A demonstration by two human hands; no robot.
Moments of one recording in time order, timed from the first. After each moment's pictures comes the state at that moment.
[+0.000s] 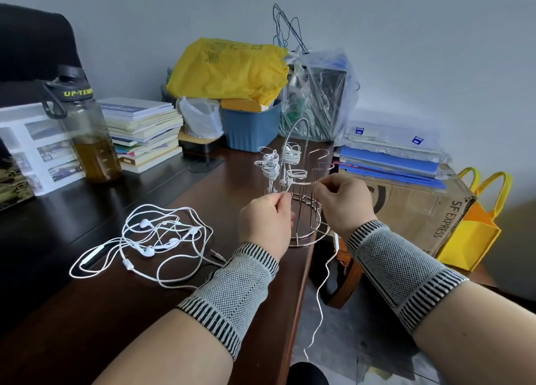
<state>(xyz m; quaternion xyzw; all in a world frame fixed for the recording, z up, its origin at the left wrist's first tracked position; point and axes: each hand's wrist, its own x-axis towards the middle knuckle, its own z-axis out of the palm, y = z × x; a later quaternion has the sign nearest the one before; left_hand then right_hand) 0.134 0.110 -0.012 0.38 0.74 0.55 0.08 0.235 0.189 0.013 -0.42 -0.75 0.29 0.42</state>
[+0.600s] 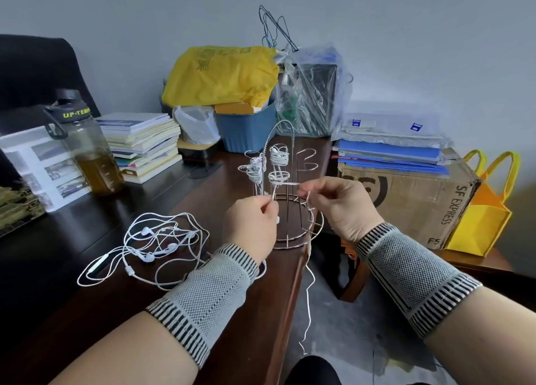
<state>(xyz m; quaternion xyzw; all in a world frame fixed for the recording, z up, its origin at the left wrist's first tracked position) 0.135 0.093 0.000 0.42 0.79 0.44 0.04 0.264 0.182 0.009 -0.28 -0.73 0.46 0.42</state>
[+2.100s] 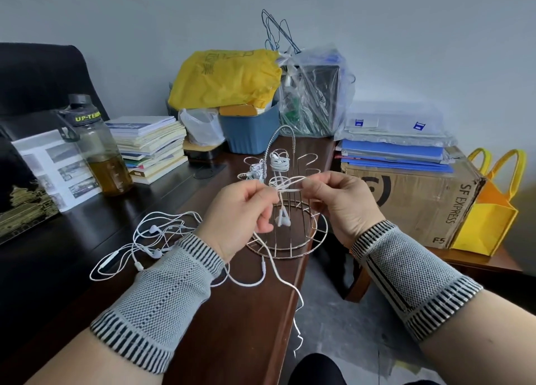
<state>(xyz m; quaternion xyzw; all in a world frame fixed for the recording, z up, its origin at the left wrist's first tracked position) 0.133 0.048 0.043 0.47 0.64 0.56 0.24 0.262 0.162 0.024 -0.24 -0.57 0.65 0.45</state>
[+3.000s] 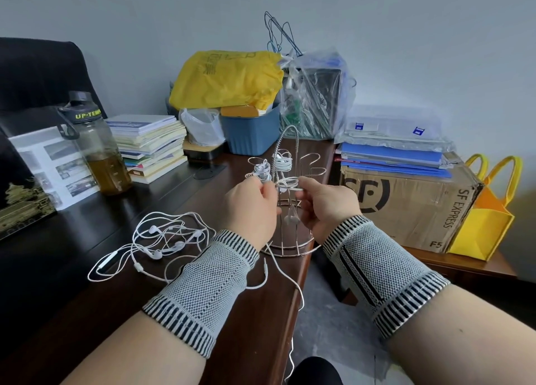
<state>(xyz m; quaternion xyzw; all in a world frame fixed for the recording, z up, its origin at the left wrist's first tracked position) 0.129 0.087 0.027 0.43 0.78 0.45 0.01 0.229 0.147 0.041 -0.40 -0.38 0.73 0.41</state>
